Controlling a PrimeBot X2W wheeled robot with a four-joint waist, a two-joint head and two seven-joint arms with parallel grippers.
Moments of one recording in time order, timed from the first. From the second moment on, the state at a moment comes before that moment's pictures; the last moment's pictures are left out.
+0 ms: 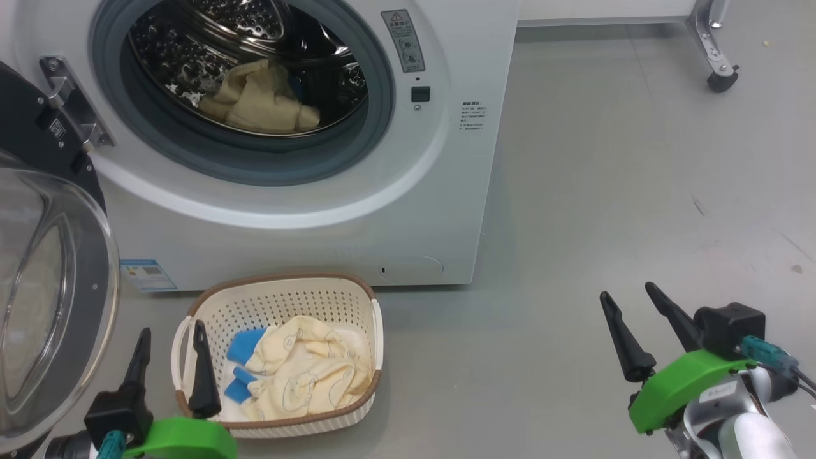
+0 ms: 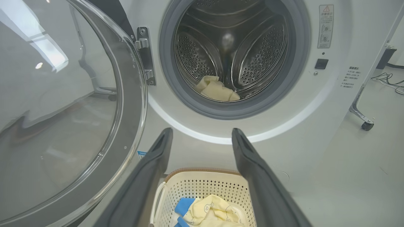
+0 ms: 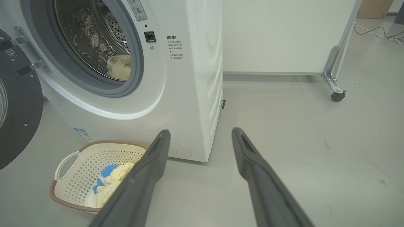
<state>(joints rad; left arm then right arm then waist) -0.04 0.21 -0.21 0.19 -0.32 0.23 -0.25 -0.01 -0.04 -0.02 0.12 0.13 0.13 0.01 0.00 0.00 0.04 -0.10</state>
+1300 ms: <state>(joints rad) -0.69 0.17 -0.35 0.94 -0.40 -0.09 -0.04 -0.28 -0.04 0.08 0.10 0.17 0.13 -0.07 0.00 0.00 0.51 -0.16</state>
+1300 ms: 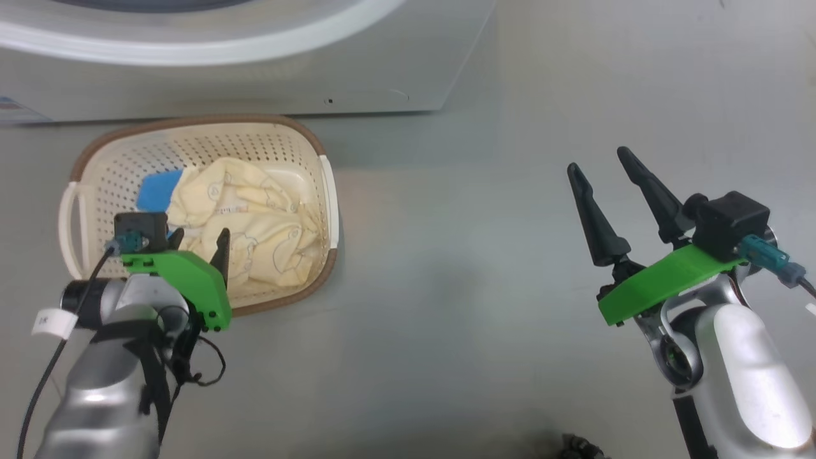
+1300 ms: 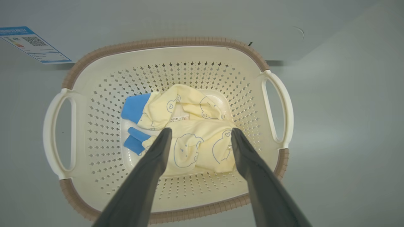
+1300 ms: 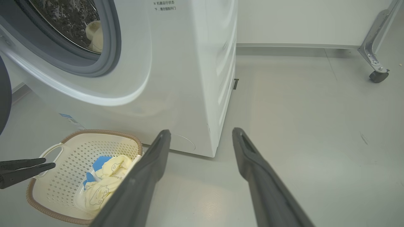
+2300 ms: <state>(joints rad) -1.12 0.27 -0.43 1.26 -0.52 -0.12 0.18 -0.26 -0.04 0.10 -0.08 0.24 0.13 -0.18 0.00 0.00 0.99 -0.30</state>
